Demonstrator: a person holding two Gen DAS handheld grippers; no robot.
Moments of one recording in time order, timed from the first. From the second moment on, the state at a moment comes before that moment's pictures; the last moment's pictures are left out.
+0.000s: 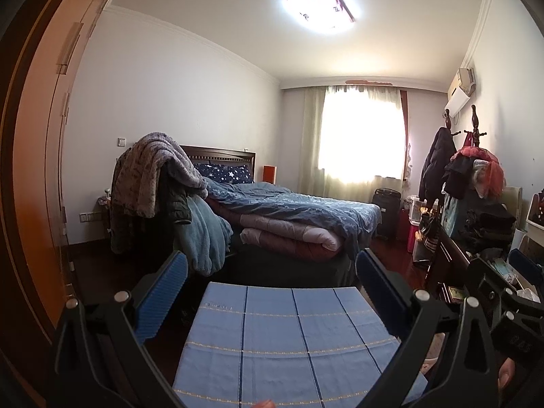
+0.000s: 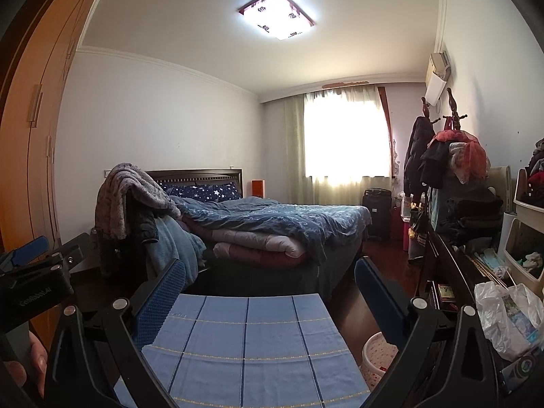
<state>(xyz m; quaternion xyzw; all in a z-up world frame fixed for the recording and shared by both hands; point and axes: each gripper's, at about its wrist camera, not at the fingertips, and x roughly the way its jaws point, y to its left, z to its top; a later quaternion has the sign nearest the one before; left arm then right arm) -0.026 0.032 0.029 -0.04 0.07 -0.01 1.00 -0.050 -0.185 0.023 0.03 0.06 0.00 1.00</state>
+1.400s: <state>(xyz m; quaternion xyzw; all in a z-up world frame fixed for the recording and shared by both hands) 0.004 0.014 0.008 -0.03 0.10 -0.02 0.99 -0.023 -0.191 -0.001 0.04 0.09 0.00 1.00</state>
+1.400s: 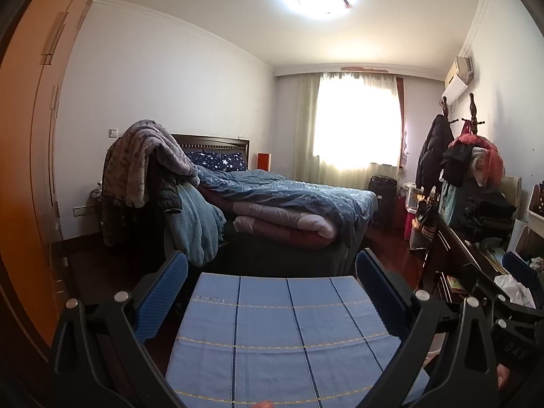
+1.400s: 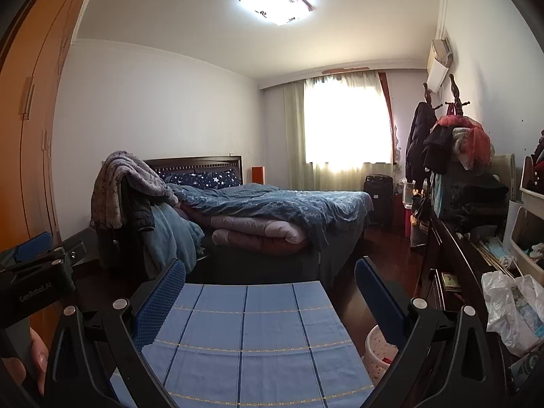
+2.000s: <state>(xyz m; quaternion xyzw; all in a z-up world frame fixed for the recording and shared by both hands) 0.012 0.005 0.007 -0.04 0.08 -0.02 1.00 -0.009 -0.204 -0.011 0.05 0.11 0.00 0.99</state>
